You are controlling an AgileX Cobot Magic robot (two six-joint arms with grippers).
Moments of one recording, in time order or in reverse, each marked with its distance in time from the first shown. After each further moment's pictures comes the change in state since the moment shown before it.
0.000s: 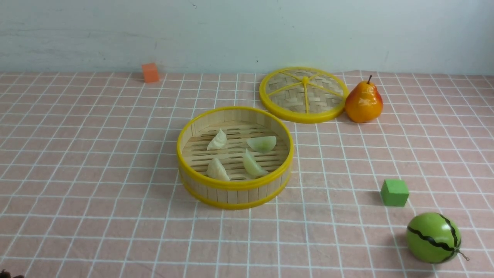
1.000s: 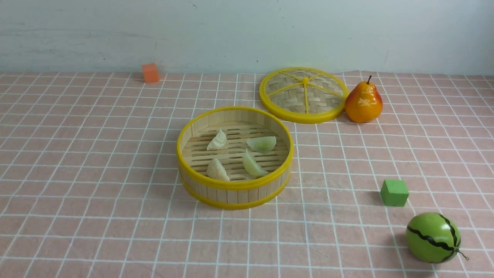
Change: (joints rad) right arm 0.000 0.000 0.000 0.000 0.000 0.000; left arm 0.366 -0.246 0.301 -0.355 -0.227 0.179
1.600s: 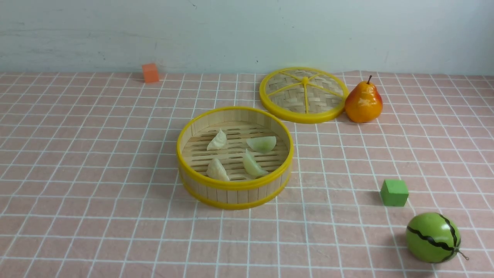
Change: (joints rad) right arm 0.000 0.000 0.000 0.000 0.000 0.000; left arm 0.000 0.000 0.000 0.000 0.000 0.000
